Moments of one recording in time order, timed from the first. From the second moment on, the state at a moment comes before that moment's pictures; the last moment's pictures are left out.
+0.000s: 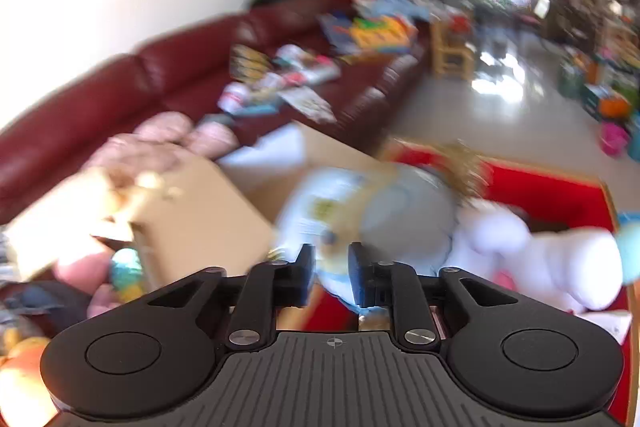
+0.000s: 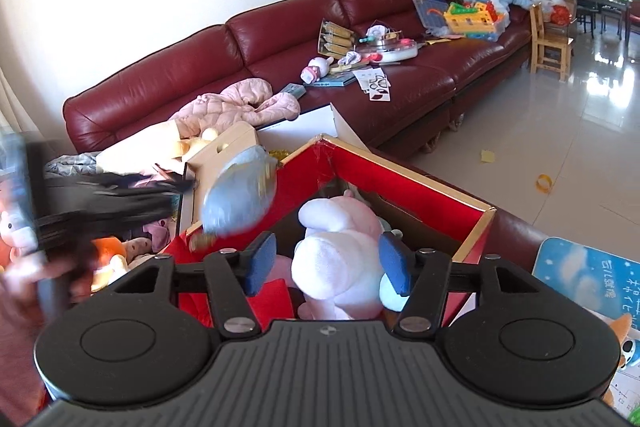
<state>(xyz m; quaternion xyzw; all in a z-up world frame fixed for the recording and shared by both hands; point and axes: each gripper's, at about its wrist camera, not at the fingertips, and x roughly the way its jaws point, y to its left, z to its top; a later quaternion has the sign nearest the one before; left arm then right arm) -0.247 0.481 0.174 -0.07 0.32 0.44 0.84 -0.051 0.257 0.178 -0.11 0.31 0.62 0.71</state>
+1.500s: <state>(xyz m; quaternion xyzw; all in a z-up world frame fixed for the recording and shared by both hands) -0.235 0.471 0.131 -0.01 0.37 0.37 0.85 -0.049 0.421 0.095 -0.12 0.46 0.70 0.53</state>
